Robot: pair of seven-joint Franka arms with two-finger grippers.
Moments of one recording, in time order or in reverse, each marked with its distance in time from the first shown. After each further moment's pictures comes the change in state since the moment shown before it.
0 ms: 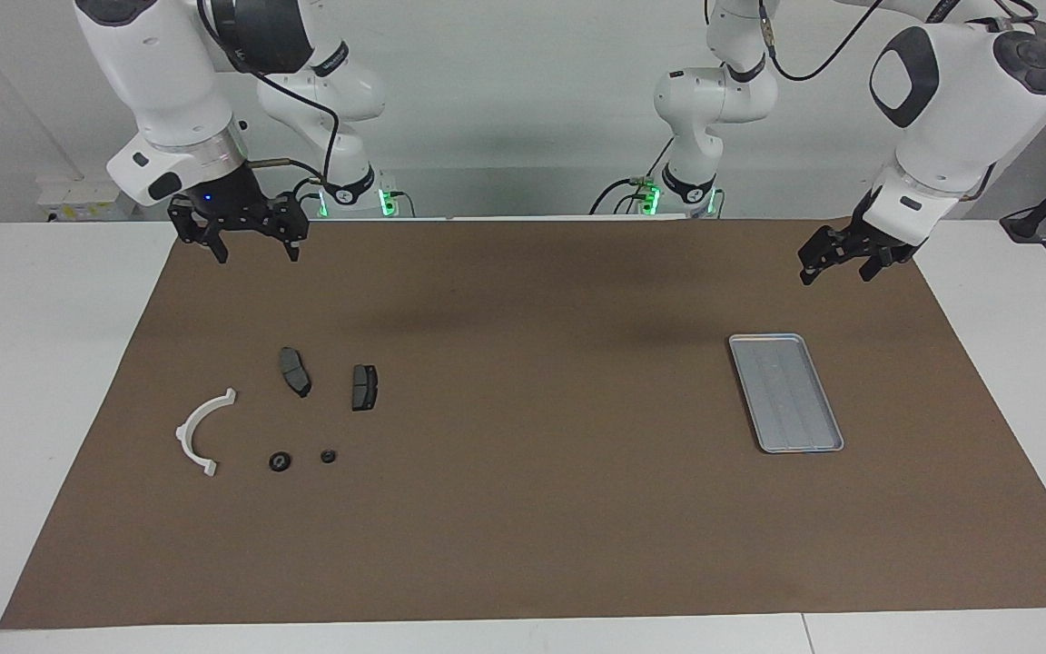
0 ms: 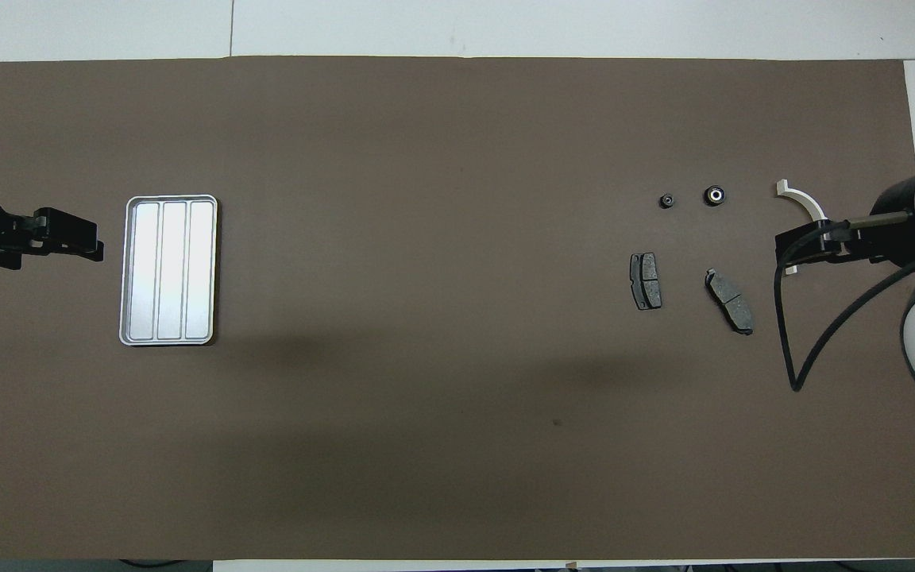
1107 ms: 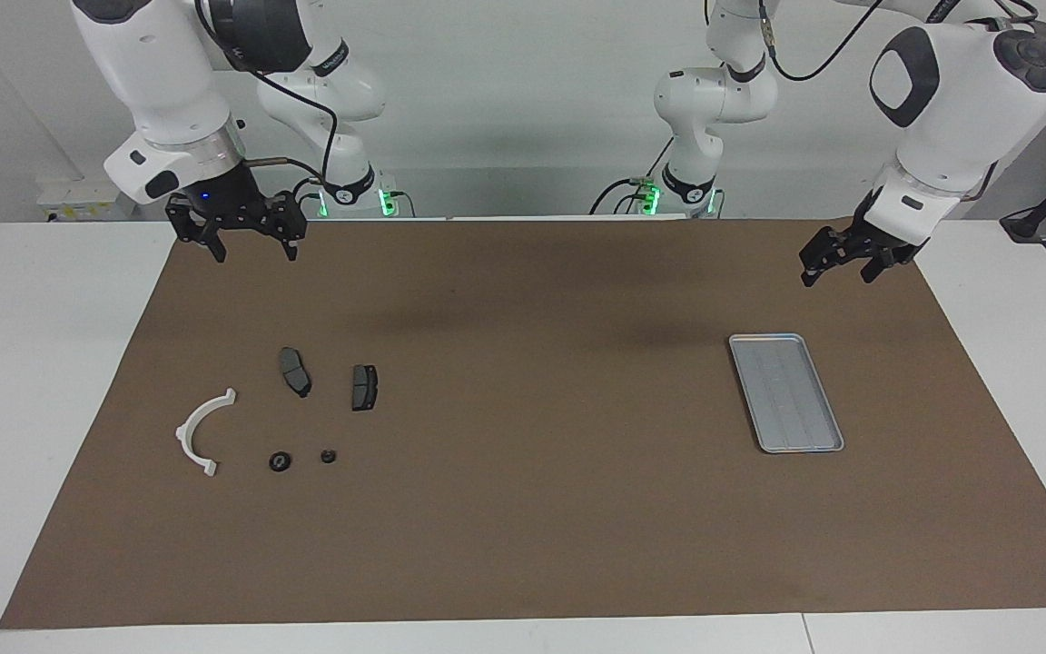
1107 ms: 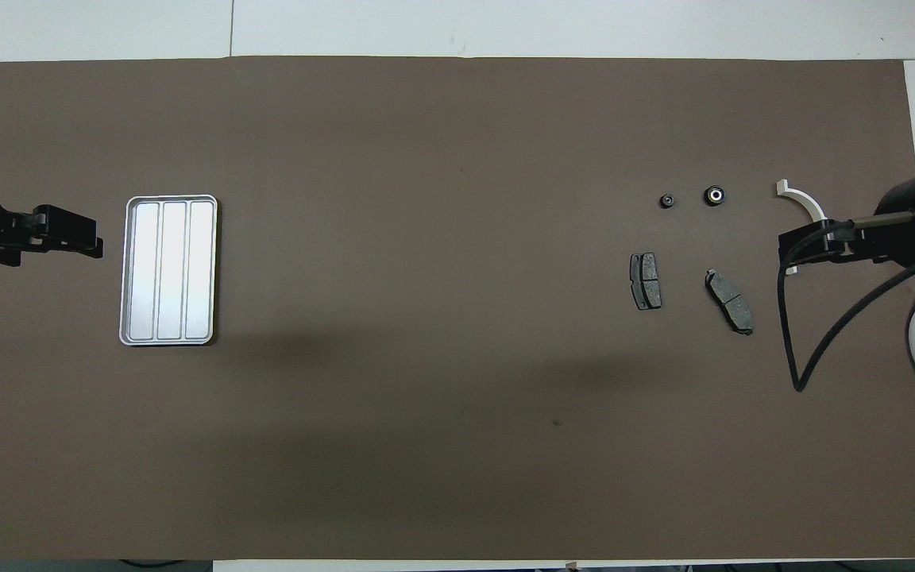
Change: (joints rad) left arm 0.000 0.000 0.000 -0.001 0.000 0.012 0.000; right arm -0.004 -0.004 -0.001 0.000 0.000 0.000 0.000
